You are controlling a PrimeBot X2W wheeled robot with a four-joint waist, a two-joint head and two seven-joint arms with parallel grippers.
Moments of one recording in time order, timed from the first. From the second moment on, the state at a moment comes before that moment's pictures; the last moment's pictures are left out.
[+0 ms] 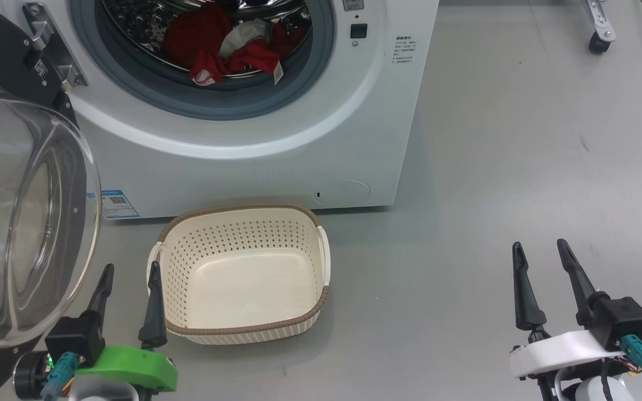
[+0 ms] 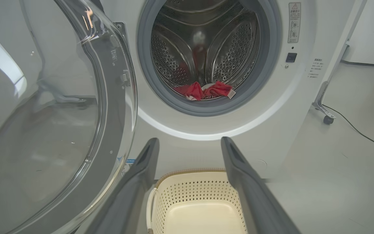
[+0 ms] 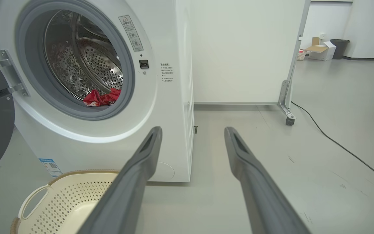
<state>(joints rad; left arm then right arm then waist) -0.04 0.07 -0.12 0.22 -0.34 0.03 -0.25 0.06 -0.04 0.06 0.08 0.20 0.03 -0.26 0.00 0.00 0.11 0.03</state>
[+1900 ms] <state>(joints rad) -0.04 0.07 -0.13 0.25 -0.31 0.01 -0.25 0.07 -0.04 0.08 0.06 0.24 0.01 -0.26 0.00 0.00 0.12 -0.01</state>
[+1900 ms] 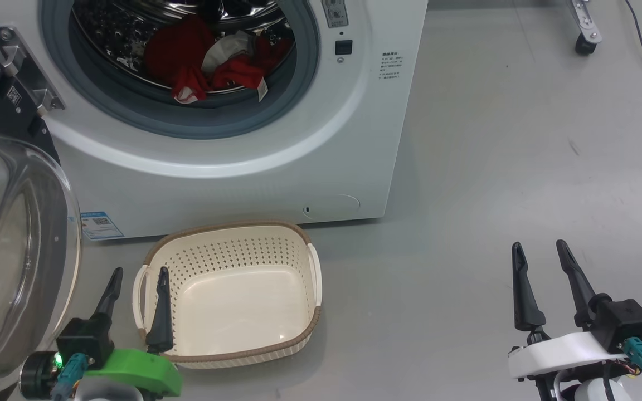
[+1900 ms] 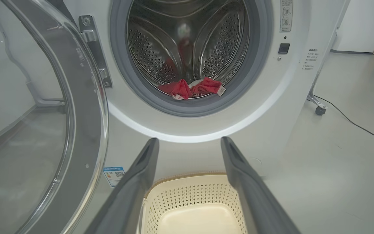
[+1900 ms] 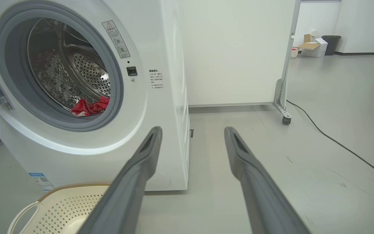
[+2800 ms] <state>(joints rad) -0.05 0.07 -0.14 0.25 -0.29 0.01 -0.25 0.07 -0.04 0.07 0.07 0.24 0.01 -0.26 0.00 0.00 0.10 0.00</state>
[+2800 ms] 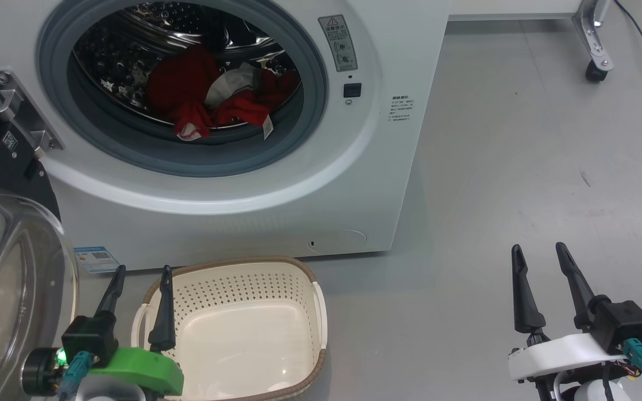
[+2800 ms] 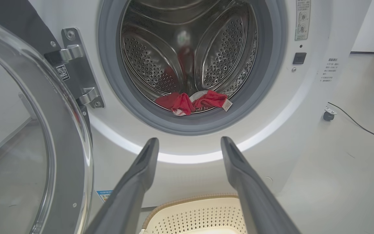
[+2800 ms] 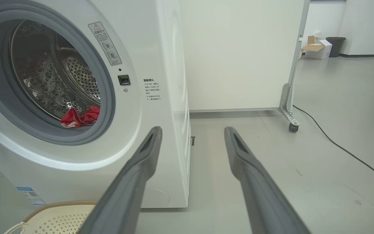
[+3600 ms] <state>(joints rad) -0.08 0.06 -0.15 0.27 -0.33 -0.01 -0.25 0.07 -0.04 0.08 0.06 0.24 0.01 -0.26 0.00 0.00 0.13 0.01</state>
